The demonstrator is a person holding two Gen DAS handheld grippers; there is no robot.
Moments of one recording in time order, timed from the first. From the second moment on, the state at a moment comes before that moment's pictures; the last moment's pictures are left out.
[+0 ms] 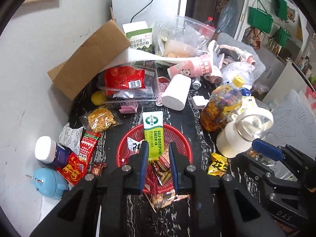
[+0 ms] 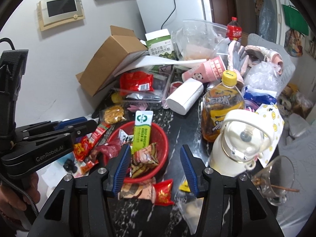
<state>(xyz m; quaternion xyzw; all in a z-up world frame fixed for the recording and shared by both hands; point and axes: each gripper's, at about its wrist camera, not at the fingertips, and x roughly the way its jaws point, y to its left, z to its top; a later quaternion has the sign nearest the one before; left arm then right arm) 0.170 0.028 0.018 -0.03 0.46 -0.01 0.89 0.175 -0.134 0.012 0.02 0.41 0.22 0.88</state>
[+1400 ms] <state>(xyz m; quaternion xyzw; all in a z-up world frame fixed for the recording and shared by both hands) 0.066 -0.038 -0.031 -0.04 0.49 -0.09 0.86 0.072 -0.210 -0.044 0.03 0.49 0.15 0.86</state>
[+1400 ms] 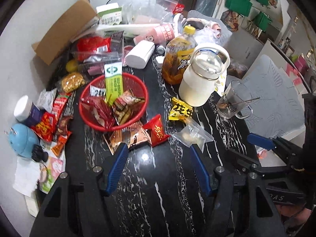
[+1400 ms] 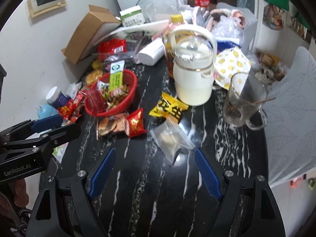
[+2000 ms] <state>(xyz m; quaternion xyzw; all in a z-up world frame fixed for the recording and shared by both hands) 0.104 -0.003 -0.089 -0.11 0.53 -0.02 0.84 0.126 -0.195 -0.104 0.01 0.55 0.16 0.82</state>
